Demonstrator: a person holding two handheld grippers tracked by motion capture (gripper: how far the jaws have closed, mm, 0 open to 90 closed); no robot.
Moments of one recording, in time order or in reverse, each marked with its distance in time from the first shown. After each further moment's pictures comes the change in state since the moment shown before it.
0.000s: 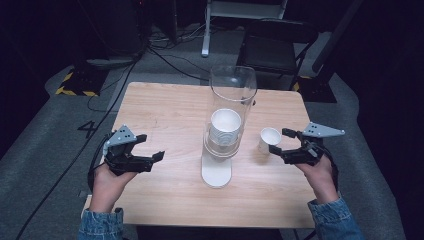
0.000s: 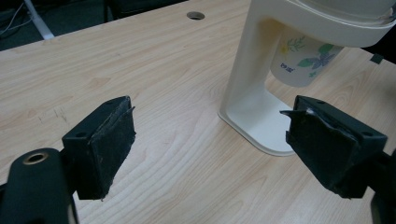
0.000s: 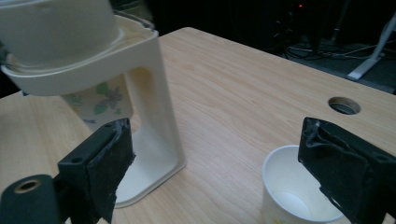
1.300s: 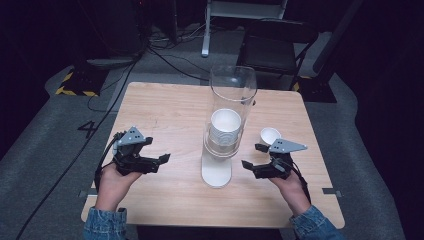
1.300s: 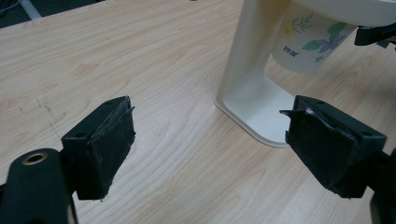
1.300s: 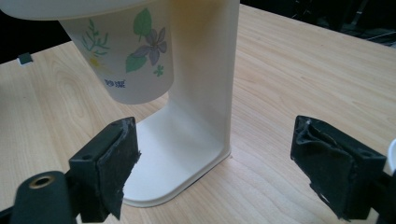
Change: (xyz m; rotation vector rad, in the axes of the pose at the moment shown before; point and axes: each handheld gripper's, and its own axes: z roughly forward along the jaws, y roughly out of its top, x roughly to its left) left arm -0.003 -0.001 0.018 0.066 -0.003 0.002; right arm 0.050 -0.034 0.059 0.066 0.012 -0.033
